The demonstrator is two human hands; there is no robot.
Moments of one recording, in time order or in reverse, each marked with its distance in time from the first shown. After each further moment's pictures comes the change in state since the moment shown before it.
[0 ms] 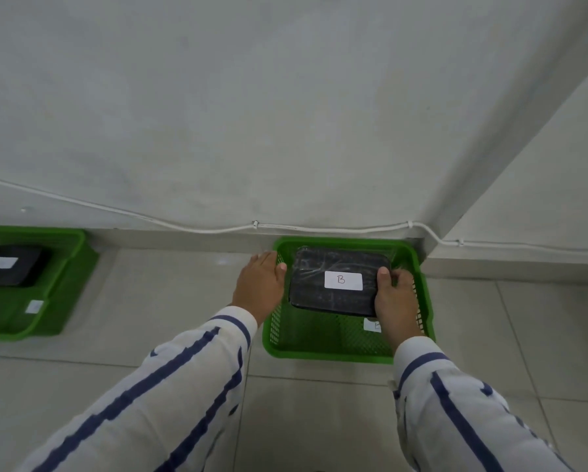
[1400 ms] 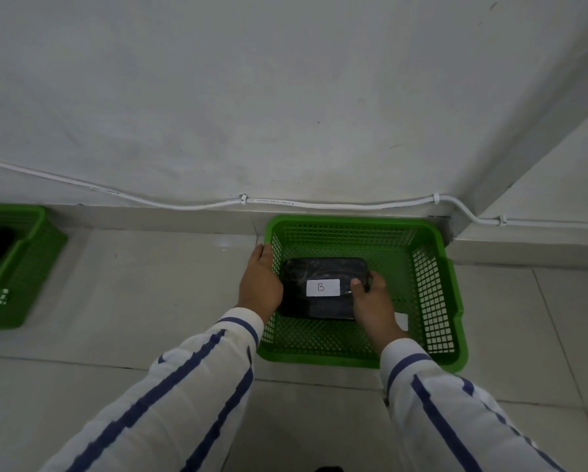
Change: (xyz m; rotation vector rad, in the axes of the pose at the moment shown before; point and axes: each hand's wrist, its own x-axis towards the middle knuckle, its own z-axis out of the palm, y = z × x) left_hand 0.047 -0.045 0.094 -0.217 0.062 -0.159; right_hand 0.046 0.077 0.068 -0.140 -0.225 0.045
